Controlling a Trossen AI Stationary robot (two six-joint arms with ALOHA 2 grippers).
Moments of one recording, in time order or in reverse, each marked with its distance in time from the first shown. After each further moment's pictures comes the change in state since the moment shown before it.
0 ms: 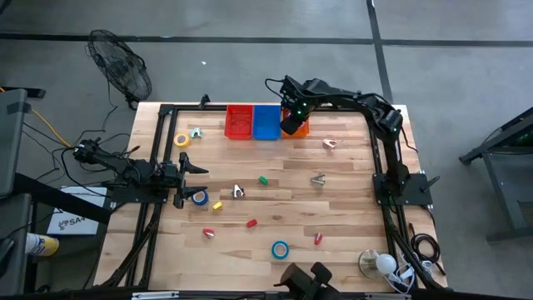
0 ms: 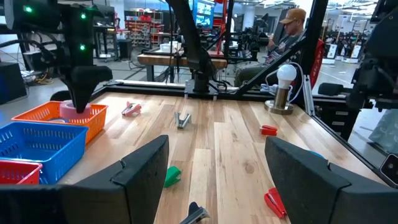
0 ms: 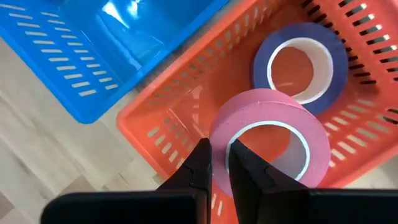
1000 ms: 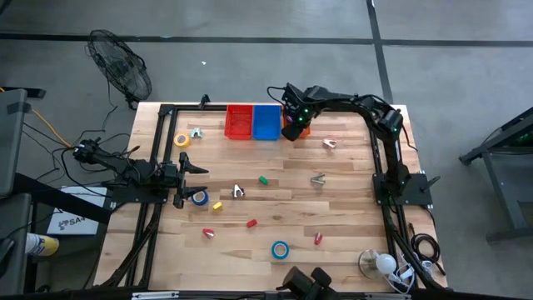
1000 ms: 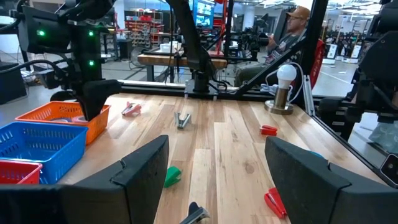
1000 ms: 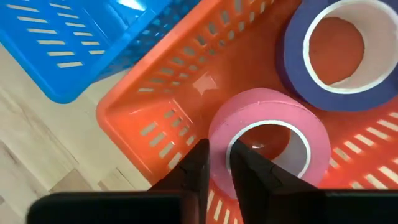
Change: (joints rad) left arm 0.000 0.000 0.000 0.000 0.000 0.000; right arm 0.003 0.000 -0.135 0.108 -0.066 -0.001
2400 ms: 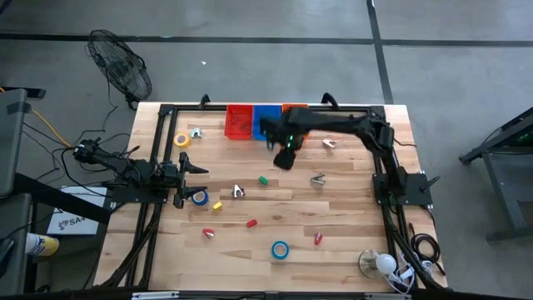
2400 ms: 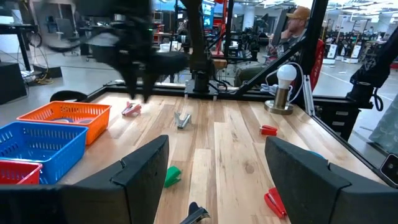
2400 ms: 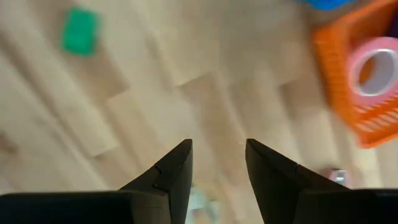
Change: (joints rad) left arm 0.000 0.000 0.000 0.000 0.000 0.000; right arm 0.400 -0.001 0.317 -0.500 0.198 0.108
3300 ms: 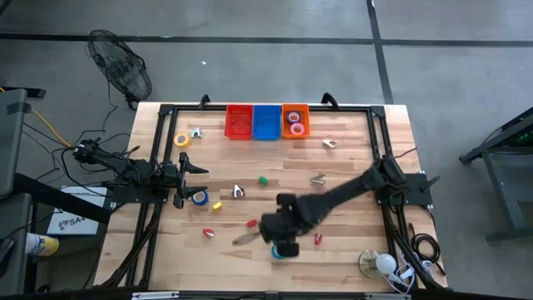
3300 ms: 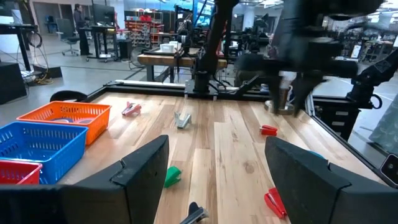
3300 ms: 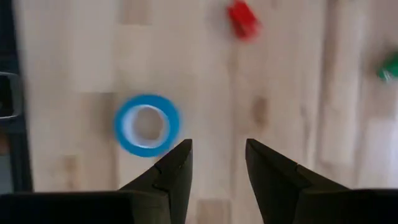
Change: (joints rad) left arm 0.000 0.000 0.000 0.000 0.000 0.000; right arm 0.651 0.000 -0.002 0.244 0.058 0.199
